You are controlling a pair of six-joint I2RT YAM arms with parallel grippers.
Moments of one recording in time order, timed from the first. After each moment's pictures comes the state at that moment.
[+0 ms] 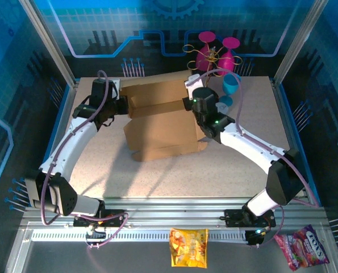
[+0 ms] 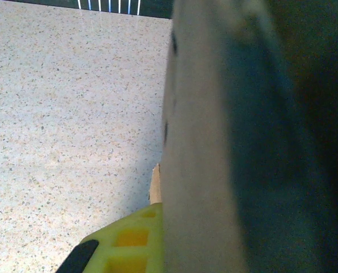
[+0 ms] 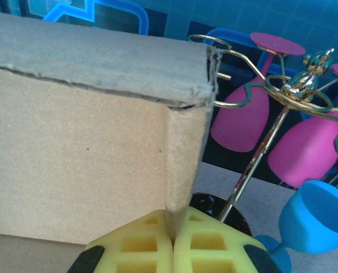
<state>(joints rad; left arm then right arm) -0.17 1.40 1.31 -0.60 0.05 -0.27 0.61 1.54 1.22 0.07 0.46 -0.09</state>
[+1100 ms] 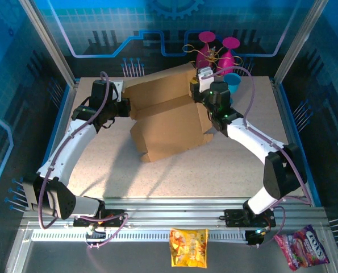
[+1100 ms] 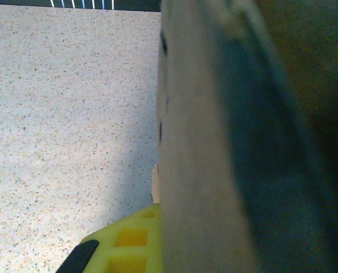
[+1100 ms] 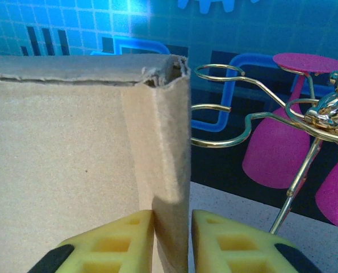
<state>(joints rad) -0.19 1.37 1.31 -0.63 0.10 -0.22 0.44 1.59 1.20 0.28 0.10 -0.03</state>
